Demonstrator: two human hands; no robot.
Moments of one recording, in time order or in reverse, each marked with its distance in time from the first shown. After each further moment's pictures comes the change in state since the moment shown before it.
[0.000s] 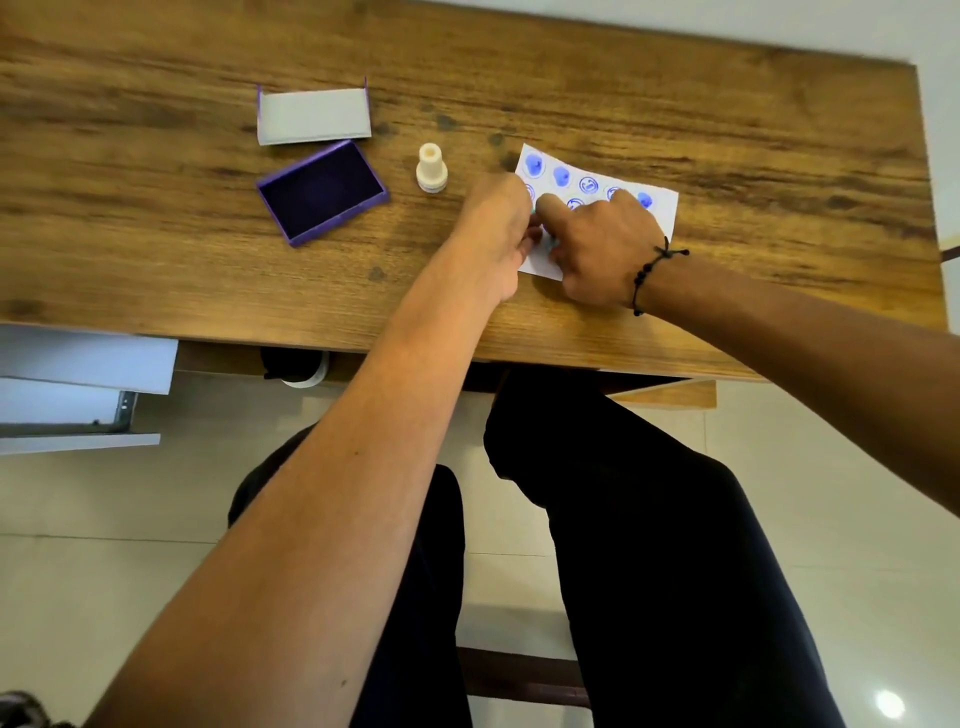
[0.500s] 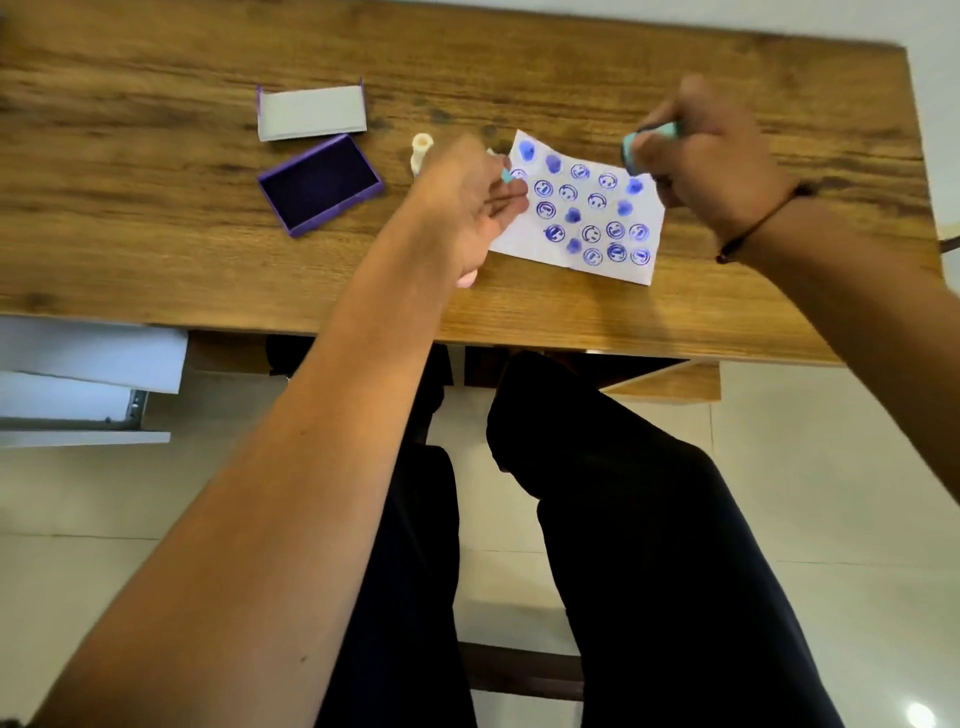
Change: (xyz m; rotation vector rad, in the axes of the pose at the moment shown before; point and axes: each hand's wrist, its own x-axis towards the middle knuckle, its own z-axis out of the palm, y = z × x) left_hand -0.029 0.016 -0.017 -0.082 -0.023 0.011; right_hand -0.028 0.031 -0.053 0.998 0.287 0.325
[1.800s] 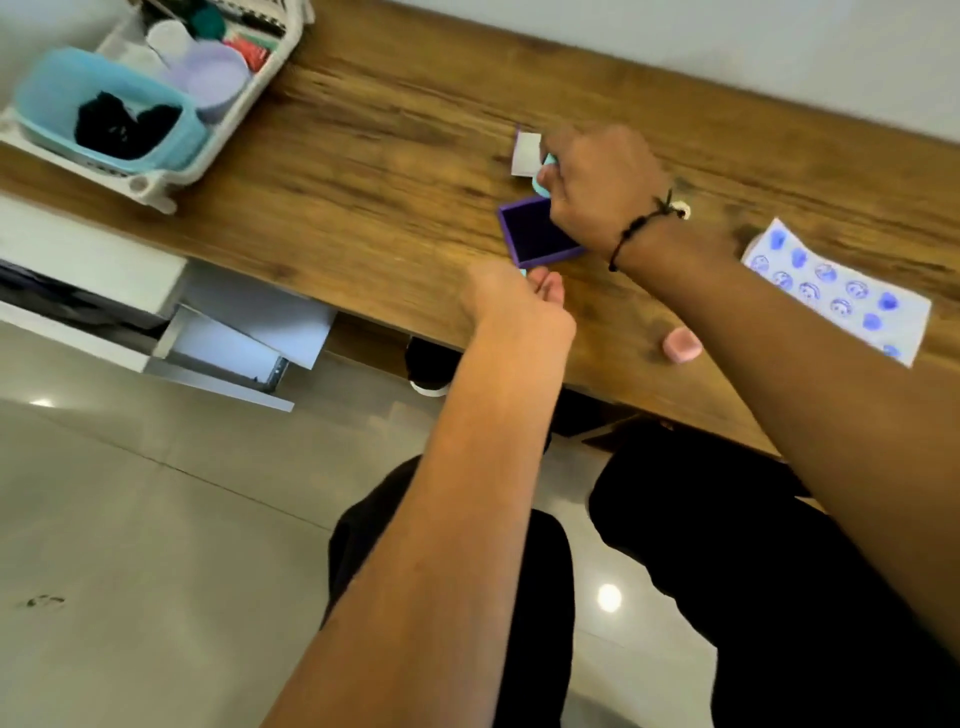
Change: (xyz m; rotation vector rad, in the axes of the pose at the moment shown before) left_hand -0.011 0.018 -0.127 -0.913 0.329 -0.059; right_hand 0.062 -0.103 0.219 -0.836 -0.150 -0.561
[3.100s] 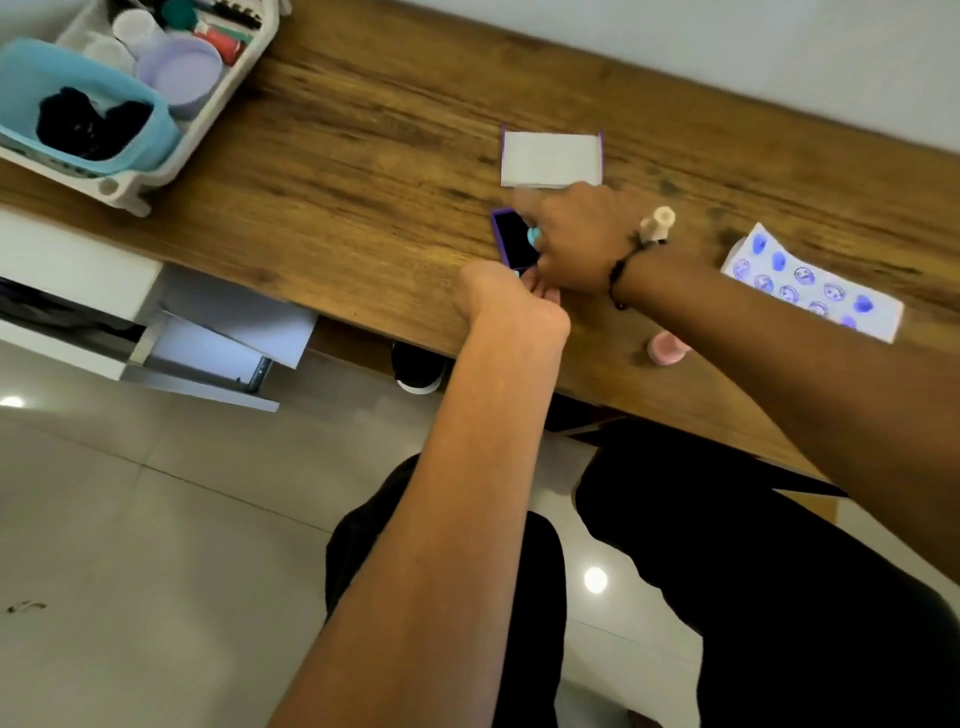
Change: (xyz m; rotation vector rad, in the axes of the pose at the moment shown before) left_hand -0.001 -0.001 0.011 -0.012 0.011 -0.046; right_hand -0.007 -0.002 -0.005 -0.047 -0.290 -0.107
